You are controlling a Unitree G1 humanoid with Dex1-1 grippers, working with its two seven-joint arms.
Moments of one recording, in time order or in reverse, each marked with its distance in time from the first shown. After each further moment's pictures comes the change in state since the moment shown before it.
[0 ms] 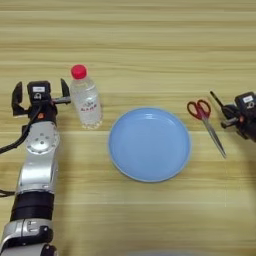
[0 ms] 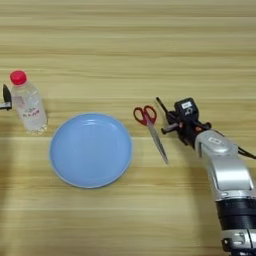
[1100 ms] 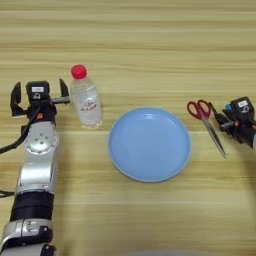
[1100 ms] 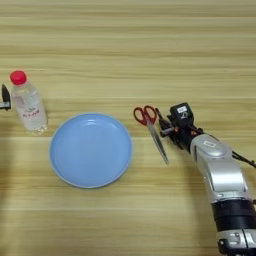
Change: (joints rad) left arm 0.000 0.001 0.002 0.000 0.000 0.000 0.009; right arm 0.001 0.022 0.011 0.040 0.020 -0.033 -0.001
